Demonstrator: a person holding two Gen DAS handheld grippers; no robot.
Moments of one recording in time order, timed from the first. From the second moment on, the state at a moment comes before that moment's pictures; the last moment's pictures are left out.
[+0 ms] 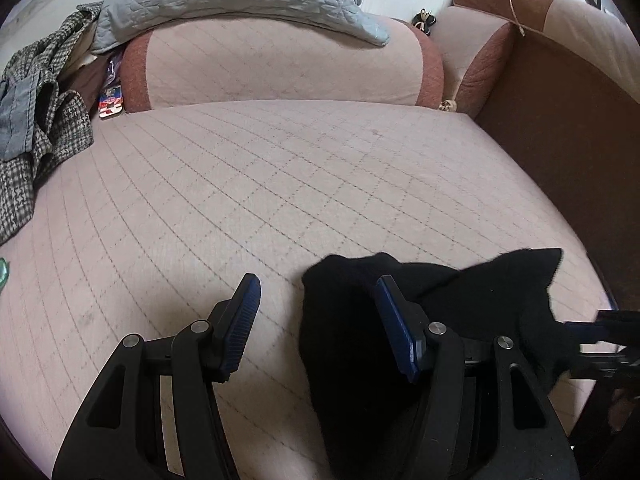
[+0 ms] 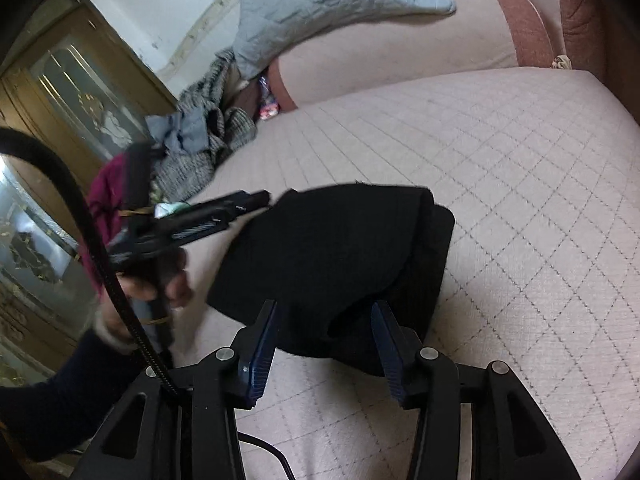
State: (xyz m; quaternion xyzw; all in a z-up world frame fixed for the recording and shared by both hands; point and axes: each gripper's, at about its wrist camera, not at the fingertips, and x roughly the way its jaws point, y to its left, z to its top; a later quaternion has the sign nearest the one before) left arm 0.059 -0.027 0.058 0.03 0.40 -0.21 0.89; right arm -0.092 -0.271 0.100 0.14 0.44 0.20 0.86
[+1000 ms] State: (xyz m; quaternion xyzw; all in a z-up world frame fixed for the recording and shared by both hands) left arm -0.030 -0.082 0.051 0.01 0.40 -0.28 0.87; right arm -0.096 -0.292 0.122 0.15 0.39 0.14 0.90
